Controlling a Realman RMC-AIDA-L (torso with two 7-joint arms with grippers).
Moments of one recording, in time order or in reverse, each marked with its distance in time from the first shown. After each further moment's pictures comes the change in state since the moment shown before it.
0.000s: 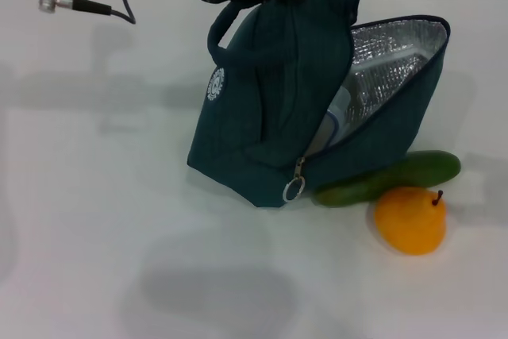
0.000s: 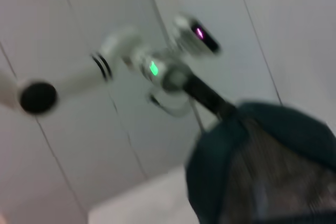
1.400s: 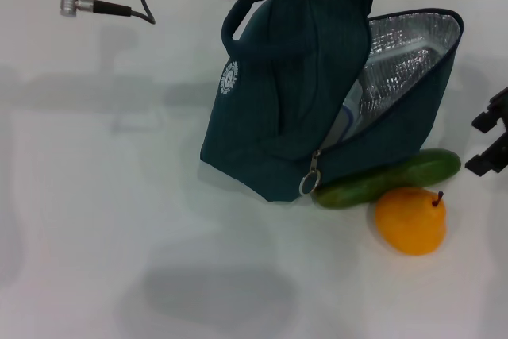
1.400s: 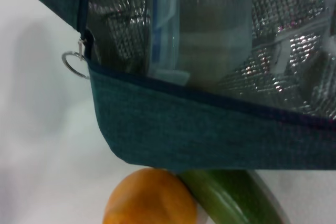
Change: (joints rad) left arm 0.003 -0.031 -0.009 -0.012 -0.028 -0.037 0.016; right arm 0.494 0.170 -0.284 -0.185 -0.813 0.268 0.401
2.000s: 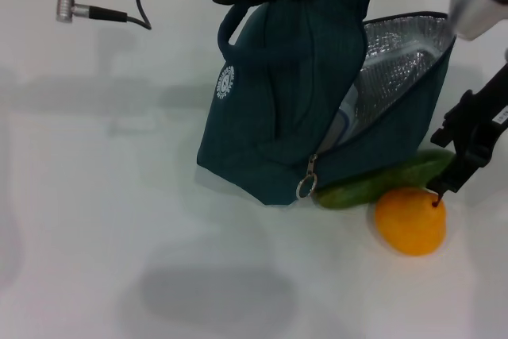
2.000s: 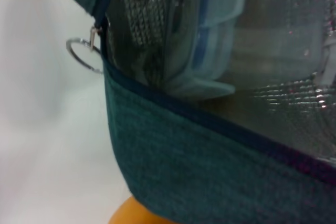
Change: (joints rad) left arm 0.012 0.000 0.000 0.000 -0.001 0.007 0.002; right arm 0.023 0.095 -0.165 -0.008 -0.016 0.103 0.034
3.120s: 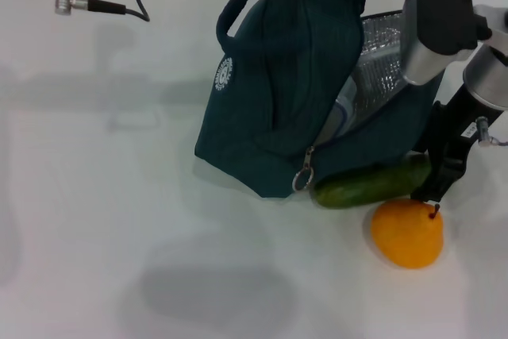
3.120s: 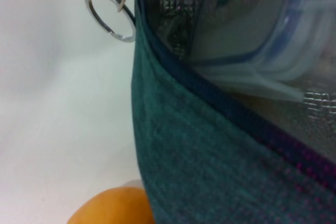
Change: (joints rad) left arm -0.007 0.008 0.000 0.000 0.000 -0.013 0.014; right arm 0.018 0.036 -0.206 0.028 0.021 0.125 -0.004
